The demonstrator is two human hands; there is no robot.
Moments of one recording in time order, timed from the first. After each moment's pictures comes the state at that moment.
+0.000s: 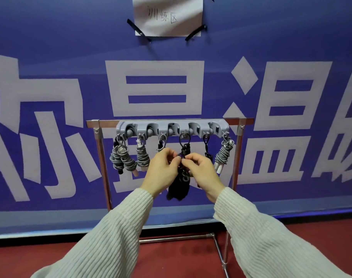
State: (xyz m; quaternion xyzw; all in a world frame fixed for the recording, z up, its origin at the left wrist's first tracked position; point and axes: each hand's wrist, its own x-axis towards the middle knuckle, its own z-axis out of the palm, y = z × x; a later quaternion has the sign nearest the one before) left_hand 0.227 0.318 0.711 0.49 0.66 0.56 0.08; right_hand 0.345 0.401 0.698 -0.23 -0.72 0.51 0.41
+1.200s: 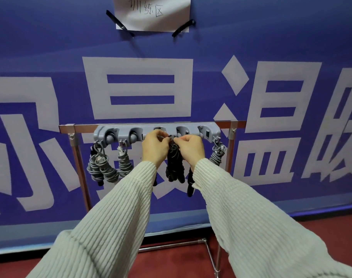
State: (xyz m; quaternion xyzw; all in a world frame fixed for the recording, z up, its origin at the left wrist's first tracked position) left_hand 0.188 0.438 0.744 0.42 0.67 0.61 0.04; right_hand 0.285 0.505 0.737 -0.38 -0.67 0.45 0.44
